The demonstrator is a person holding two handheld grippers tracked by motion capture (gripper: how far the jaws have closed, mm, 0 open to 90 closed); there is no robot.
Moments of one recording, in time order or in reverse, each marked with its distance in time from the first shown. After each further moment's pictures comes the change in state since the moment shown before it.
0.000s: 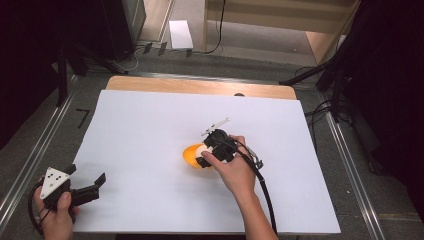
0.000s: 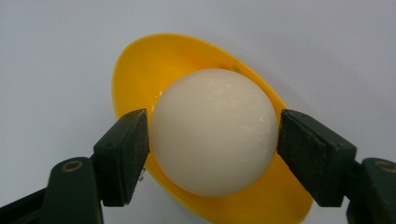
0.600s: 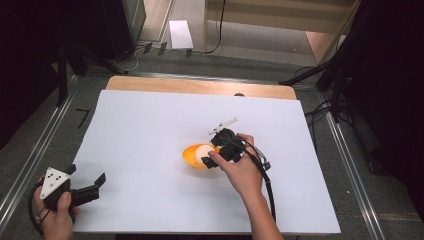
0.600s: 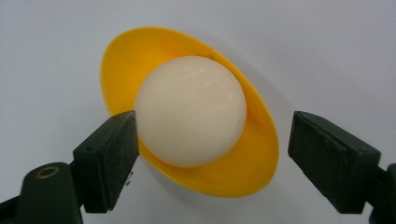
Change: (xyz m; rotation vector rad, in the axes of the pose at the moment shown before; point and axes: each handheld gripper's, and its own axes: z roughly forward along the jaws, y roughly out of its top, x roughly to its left) left arm 0.000 0.000 0.000 0.000 0.002 0.001; right arm -0.008 -0.009 -0.017 -0.015 -0.029 0.012
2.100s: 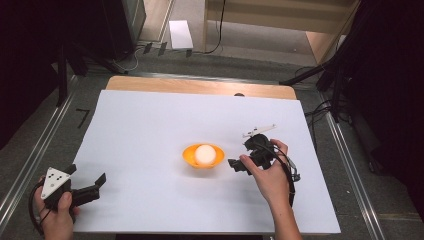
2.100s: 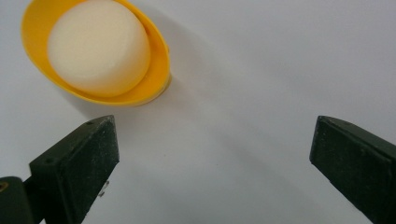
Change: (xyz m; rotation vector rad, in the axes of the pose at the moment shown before) left arm -0.001 0.000 0.000 0.004 0.003 0.011; right arm -0.049 -0.056 -0.035 -0.055 -0.054 0.144
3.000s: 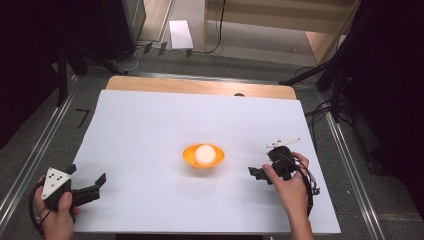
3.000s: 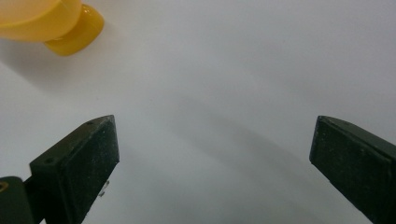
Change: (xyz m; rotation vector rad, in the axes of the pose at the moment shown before) left arm -0.001 0.000 0.000 -0.003 0.004 0.001; right arm -0.047 -0.057 -0.004 -0.008 -0.026 0.105
